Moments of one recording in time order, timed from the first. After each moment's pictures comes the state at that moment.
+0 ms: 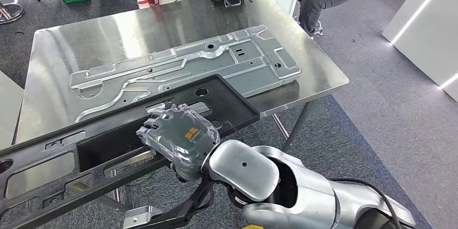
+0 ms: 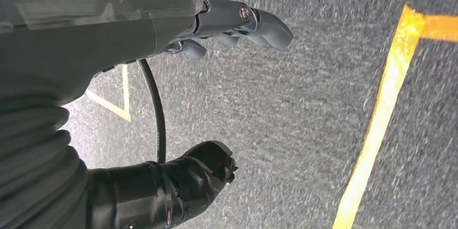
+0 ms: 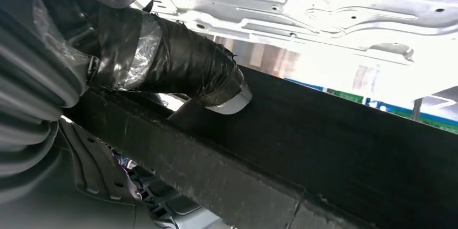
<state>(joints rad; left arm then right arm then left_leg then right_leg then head) 0.03 0.24 0.49 0.03 -1.32 -0.43 -0.49 -0.80 0.01 1.11 -1.59 0.67 0.31 0.18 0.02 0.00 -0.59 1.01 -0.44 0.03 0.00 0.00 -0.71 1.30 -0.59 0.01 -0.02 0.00</state>
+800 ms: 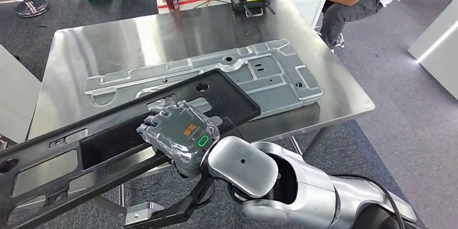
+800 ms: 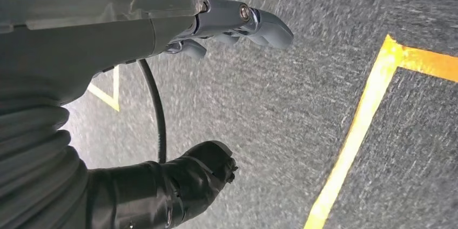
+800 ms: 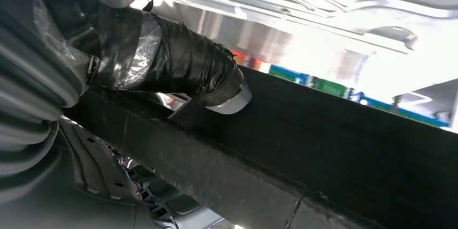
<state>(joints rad) 0.02 0.24 0.50 0.03 -1.35 -0.44 -0.49 -0.83 0.00 1.12 -1.57 0.68 0.33 0.18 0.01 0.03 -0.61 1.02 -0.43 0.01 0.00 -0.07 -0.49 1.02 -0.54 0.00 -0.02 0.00</state>
